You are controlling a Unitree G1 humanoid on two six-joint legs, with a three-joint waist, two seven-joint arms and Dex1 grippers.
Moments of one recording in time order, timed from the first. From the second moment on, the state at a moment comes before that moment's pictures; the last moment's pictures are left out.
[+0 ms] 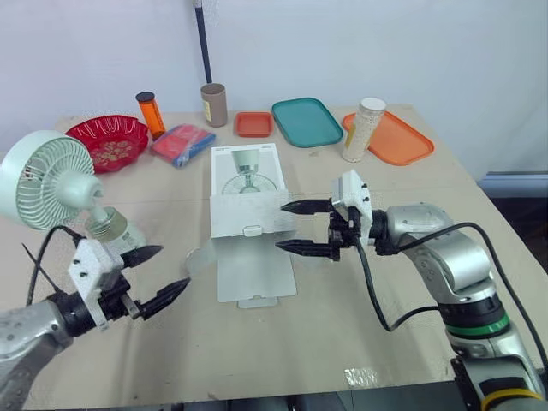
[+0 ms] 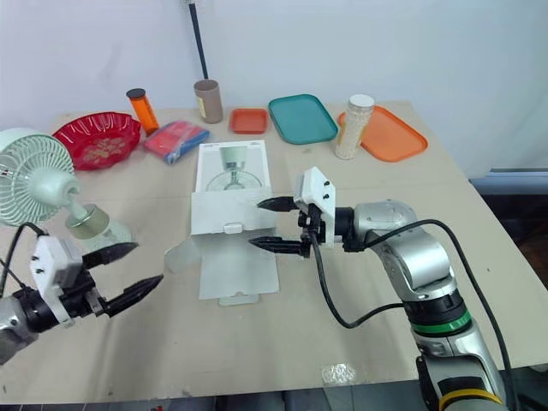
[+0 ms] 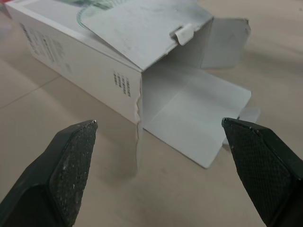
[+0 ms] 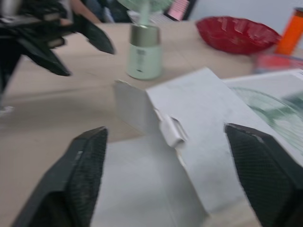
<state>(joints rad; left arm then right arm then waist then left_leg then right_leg) 0.32 0.75 0.34 -0.59 -0.64 0.37 -0.77 -0.56 -0.63 0.12 -0.29 0.42 0.59 0.98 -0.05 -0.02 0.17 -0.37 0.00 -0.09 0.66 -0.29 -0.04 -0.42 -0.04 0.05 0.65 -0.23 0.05</state>
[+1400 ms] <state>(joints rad) 0.23 0.60 0.16 -0.44 -0.44 0.23 -0.80 -0.68 -0.44 0.20 -0.24 0.31 1.19 0.45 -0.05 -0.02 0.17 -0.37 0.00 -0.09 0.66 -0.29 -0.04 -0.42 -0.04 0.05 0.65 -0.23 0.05</state>
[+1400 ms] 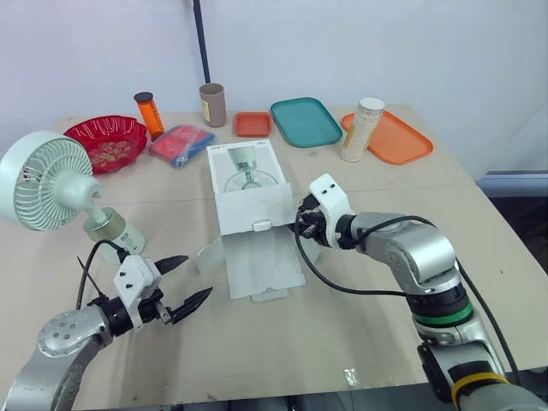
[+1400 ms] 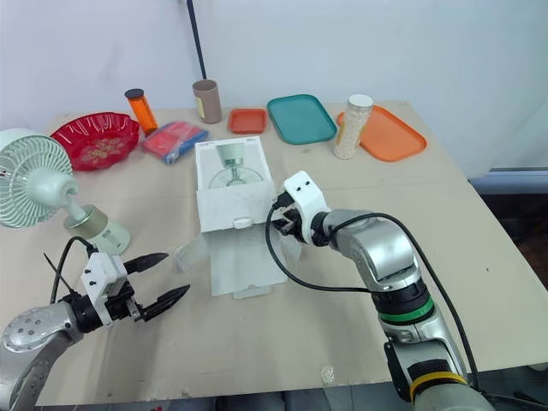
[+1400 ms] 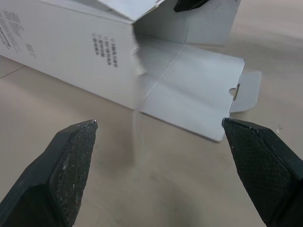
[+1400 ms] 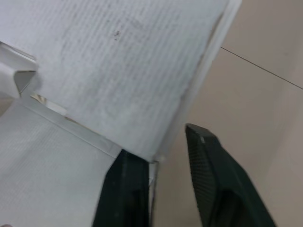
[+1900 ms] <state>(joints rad) 0.25 0.59 0.16 -0.44 -0.43 0.23 -0.78 -0.68 -0.41 0.21 -0.19 0.27 1.13 0.44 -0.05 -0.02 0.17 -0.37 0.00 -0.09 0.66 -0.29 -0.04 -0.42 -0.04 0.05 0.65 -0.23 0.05</state>
